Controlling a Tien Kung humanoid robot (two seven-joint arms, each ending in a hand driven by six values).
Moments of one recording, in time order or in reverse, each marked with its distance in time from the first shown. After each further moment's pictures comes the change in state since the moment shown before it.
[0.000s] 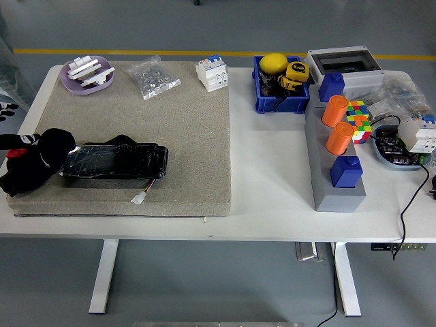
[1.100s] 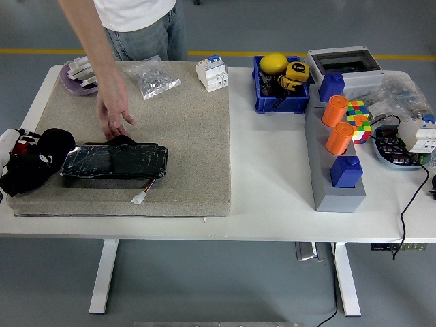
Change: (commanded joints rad) left arm -0.059 -0.011 0.126 0.165 -0.046 0.009 -0.014; right arm 0.004 -0.006 0.015 0.009 -0.024 -0.009 0.000
